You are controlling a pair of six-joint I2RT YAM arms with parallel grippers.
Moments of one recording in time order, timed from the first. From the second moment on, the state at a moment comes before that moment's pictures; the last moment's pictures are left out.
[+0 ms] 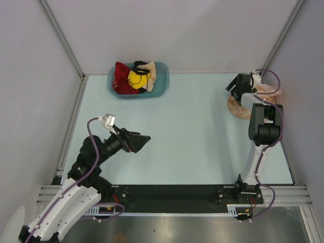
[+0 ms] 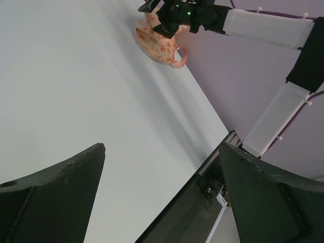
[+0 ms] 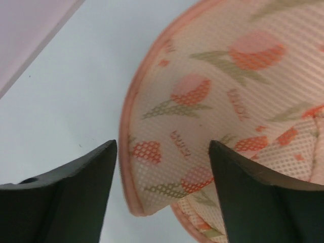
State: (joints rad) left arm -0.53 0.45 0.49 -0.12 0.29 -0.71; right arm -0.07 2.04 1.41 0.03 0.26 0.60
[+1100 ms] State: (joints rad) left arm -0.53 0.35 0.51 -0.30 0.29 -0.76; right arm 0.36 1.00 0.65 -0.11 0.23 0.76
